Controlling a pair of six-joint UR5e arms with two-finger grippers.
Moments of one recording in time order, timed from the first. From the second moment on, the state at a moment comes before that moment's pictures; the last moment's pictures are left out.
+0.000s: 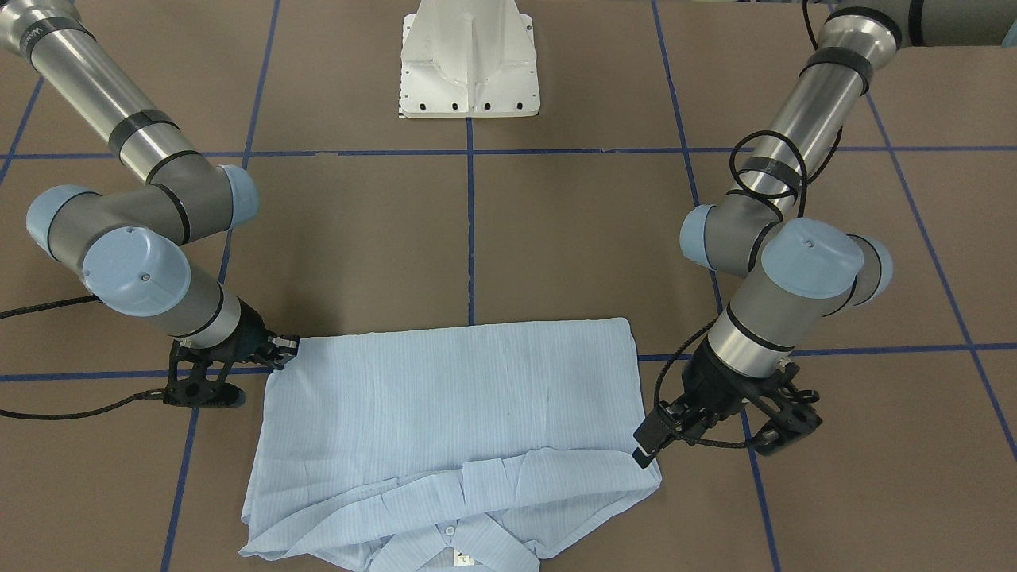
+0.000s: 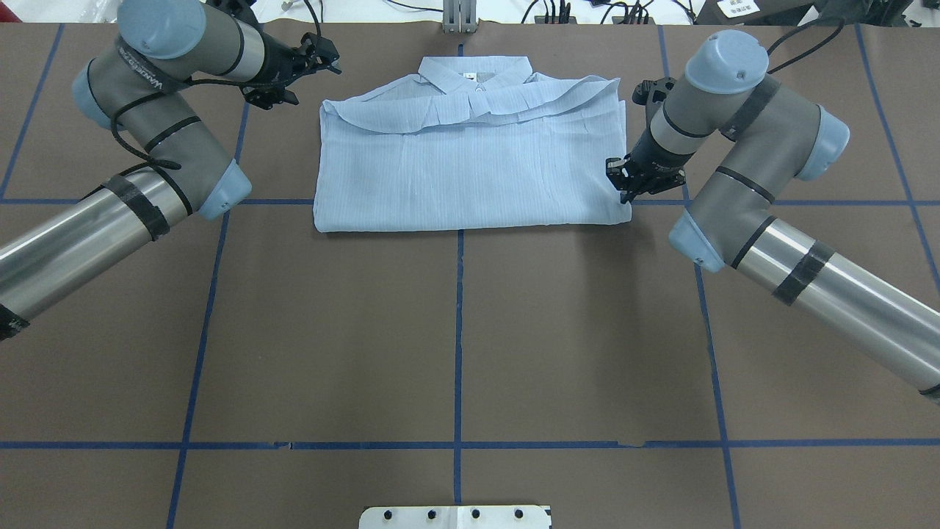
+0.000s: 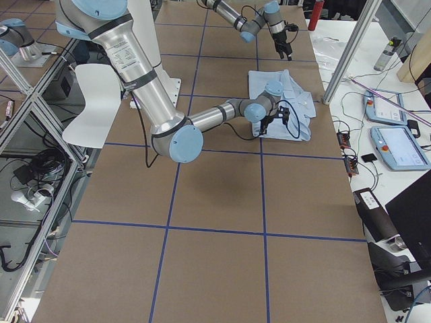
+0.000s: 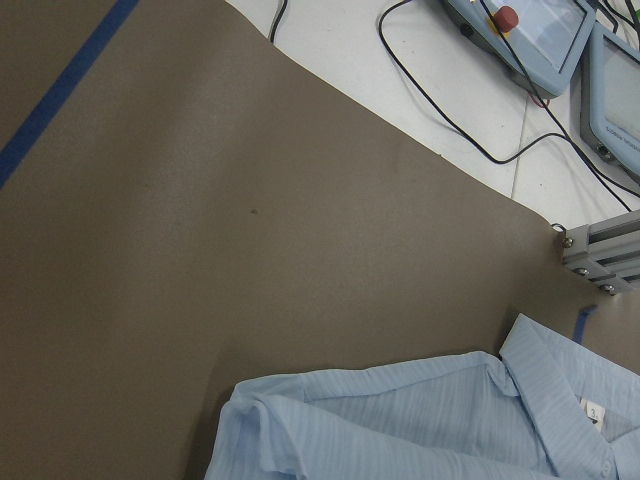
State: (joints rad) left arm -0.92 -2.33 -1.04 -2.48 -1.94 -1.53; right arm 0.86 -1.02 1.35 -1.23 2.20 1.01
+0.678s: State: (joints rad) left arm -0.92 -2.29 -1.10 -2.48 -1.94 -1.53; right arm 0.82 -1.31 1.74 -1.25 2.22 1.01
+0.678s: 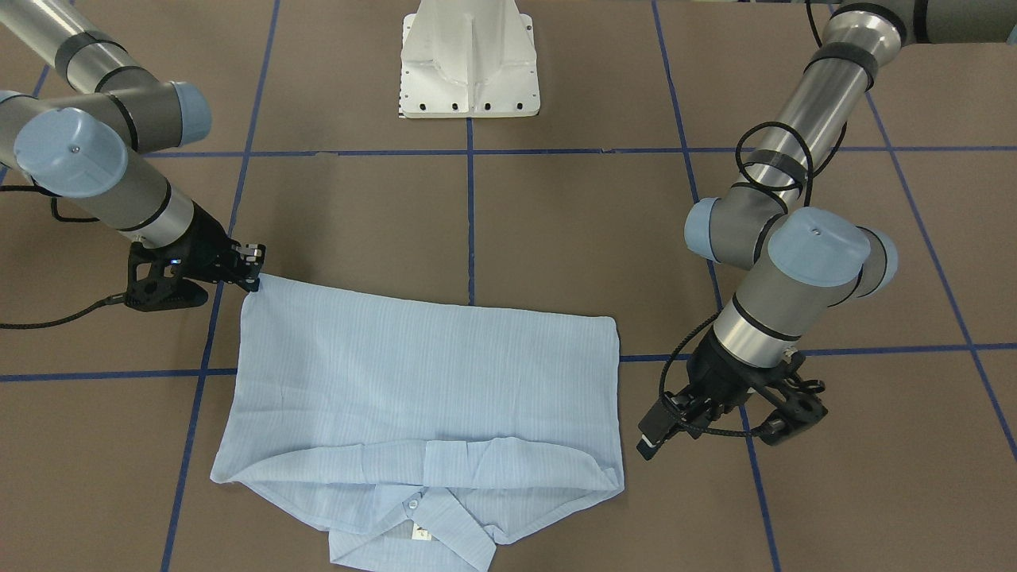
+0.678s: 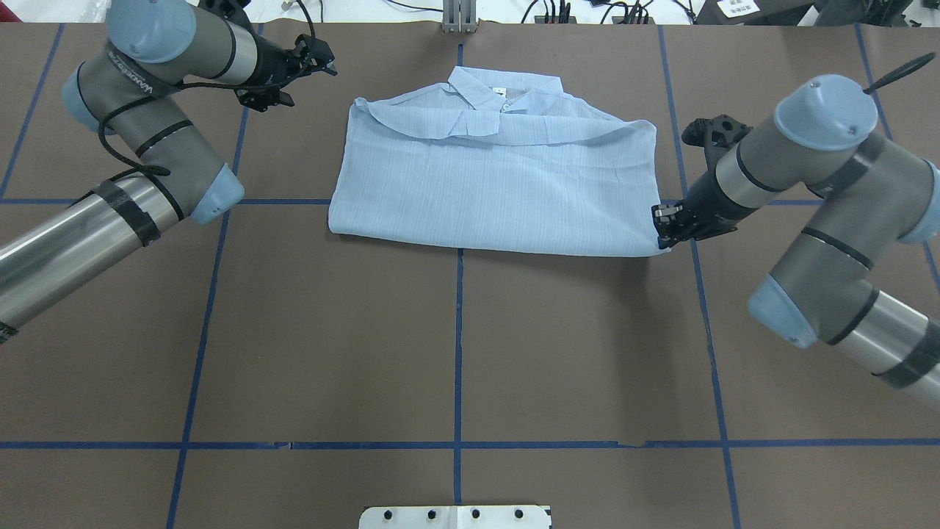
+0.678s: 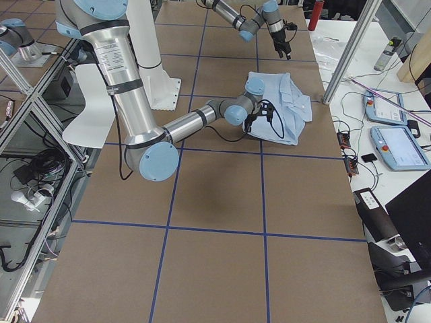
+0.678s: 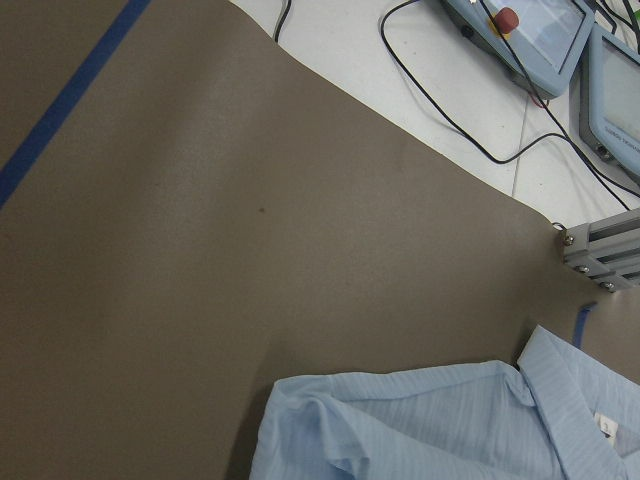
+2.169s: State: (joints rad) left arm -0.89 -2.22 -1.19 -2.48 -1.95 -1.53; right arm 0.26 -1.65 2.29 -1.24 2.16 1.39
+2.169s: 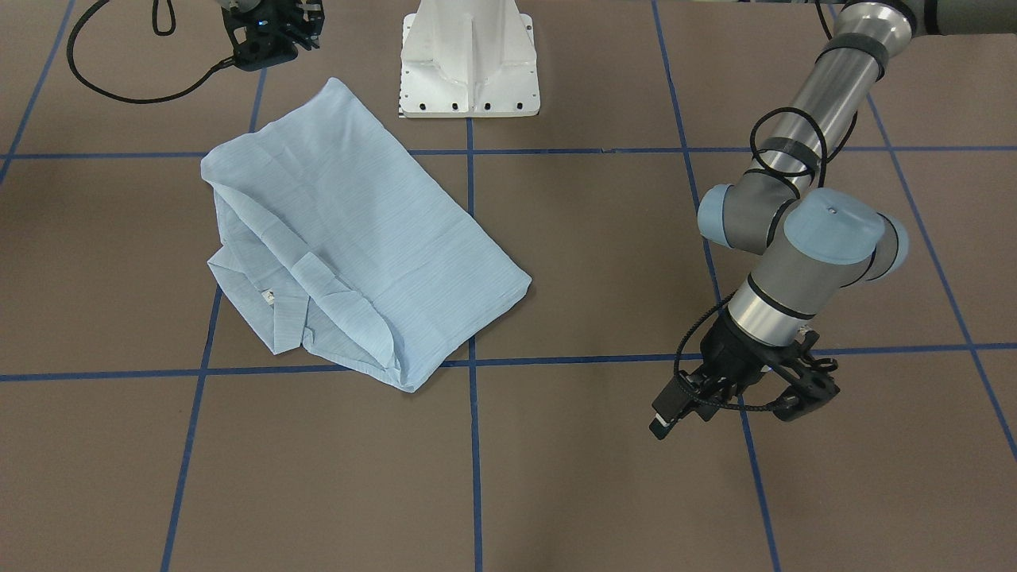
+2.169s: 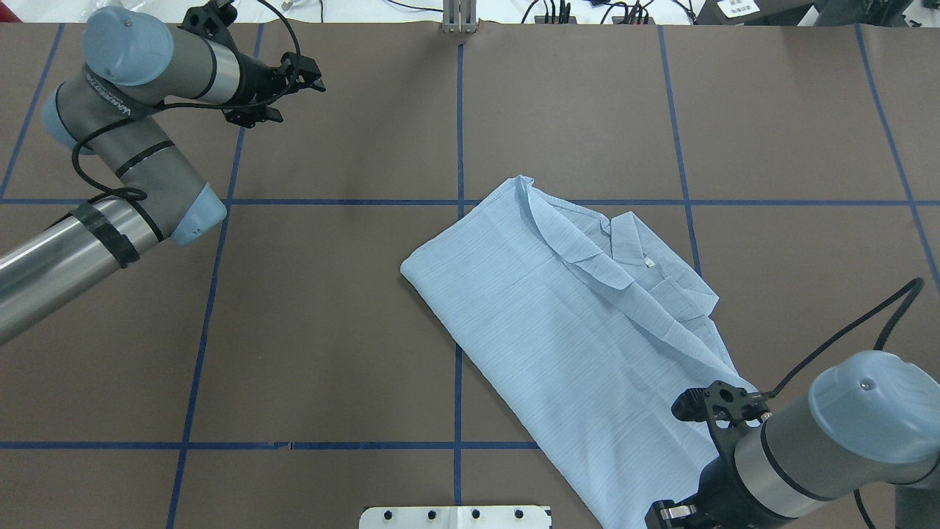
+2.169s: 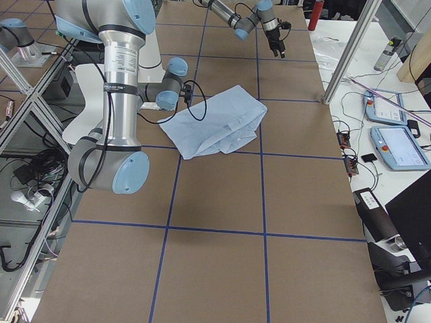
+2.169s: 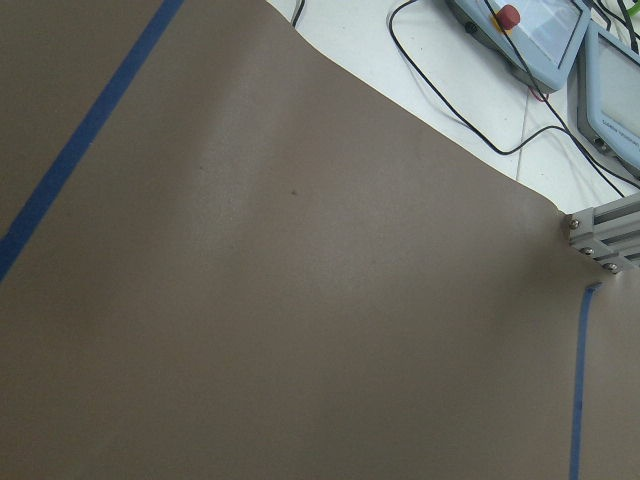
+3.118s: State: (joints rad) left arm -0.62 -2.18 -1.61 -2.08 -1.84 -1.86; right arm 0.64 -1.41 2.13 -1.25 2.07 1.38
